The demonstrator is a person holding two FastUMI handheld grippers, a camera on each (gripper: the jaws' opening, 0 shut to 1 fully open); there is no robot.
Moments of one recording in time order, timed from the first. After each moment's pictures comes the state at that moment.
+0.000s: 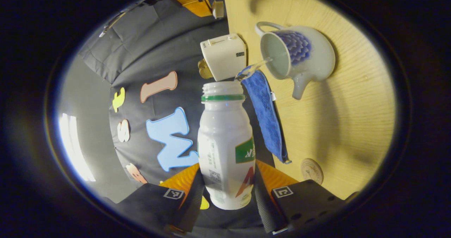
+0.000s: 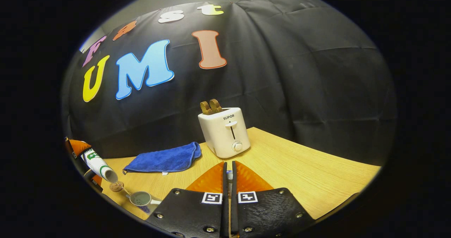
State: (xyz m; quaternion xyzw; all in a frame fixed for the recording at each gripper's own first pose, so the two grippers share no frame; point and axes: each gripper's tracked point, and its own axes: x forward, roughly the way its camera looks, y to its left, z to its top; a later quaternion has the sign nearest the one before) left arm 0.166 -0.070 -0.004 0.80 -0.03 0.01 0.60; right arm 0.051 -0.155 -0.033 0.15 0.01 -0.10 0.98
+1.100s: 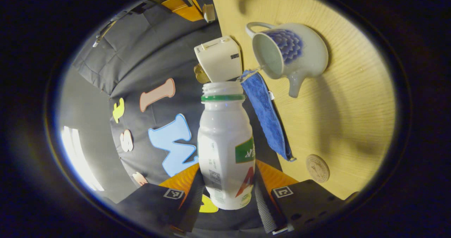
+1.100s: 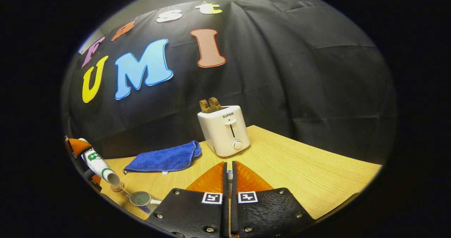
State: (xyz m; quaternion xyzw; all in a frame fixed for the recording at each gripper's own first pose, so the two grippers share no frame) left arm 0.166 -0.077 -0.001 0.83 -0.04 0.01 0.56; right arm 0.053 -0.154 -0.037 0.15 0.01 -0.10 0.98
